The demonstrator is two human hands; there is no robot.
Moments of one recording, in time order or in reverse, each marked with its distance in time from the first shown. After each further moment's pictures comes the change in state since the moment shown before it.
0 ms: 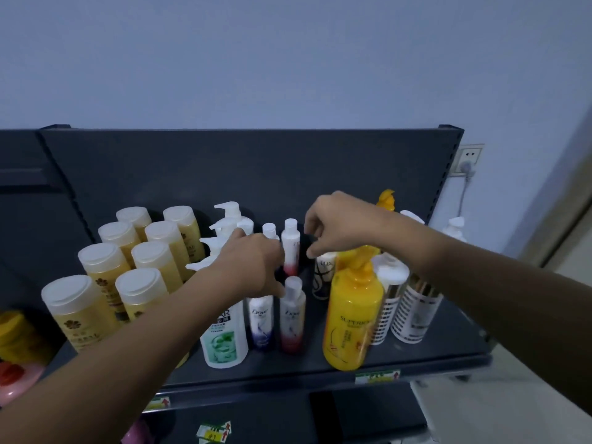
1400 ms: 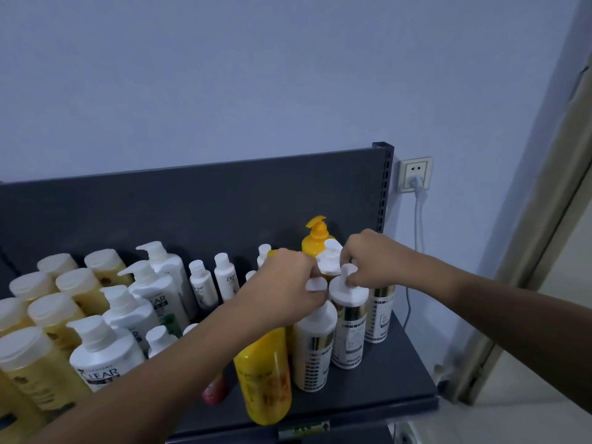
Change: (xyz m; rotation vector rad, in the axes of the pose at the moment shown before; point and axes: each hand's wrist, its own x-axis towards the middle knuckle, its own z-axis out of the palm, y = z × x) left_hand 0.088 0.195 -0.052 -0.424 0.159 0.005; right_hand -0.055 0.237 0.020 -0.003 0.044 0.017
